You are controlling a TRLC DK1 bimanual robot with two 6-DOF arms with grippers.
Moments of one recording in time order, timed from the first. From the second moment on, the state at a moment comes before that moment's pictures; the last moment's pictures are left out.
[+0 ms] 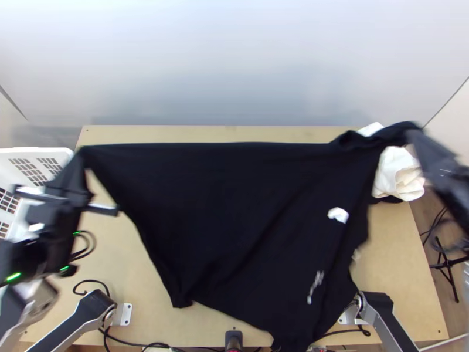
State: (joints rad) left arm -0.53 0.59 0.87 0.16 -0.36 0.38; right arm -0.08 0.80 1.34 -0.35 -0.54 0.68
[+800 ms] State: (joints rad) left arm -0.12 1.57 1.12 0.65 -0.09 0.42; right arm 0.22 1.60 1.32 0.16 -0.17 0.42
